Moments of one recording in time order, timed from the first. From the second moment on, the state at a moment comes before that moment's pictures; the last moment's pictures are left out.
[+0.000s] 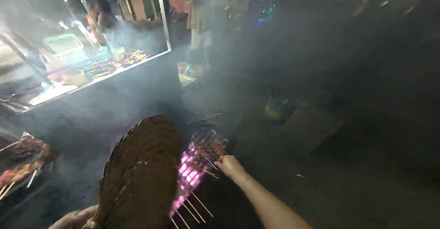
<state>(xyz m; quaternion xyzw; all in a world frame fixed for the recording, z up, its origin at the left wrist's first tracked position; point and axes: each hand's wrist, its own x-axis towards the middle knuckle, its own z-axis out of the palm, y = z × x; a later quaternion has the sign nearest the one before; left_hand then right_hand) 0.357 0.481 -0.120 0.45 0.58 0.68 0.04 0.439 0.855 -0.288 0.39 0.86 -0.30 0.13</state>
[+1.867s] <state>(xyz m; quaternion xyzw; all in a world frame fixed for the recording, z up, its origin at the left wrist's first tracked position) 0.365 0.453 -0.118 0.45 0.58 0.68 -0.01 0.457 0.850 -0.287 0.43 0.86 -0.27 0.05</state>
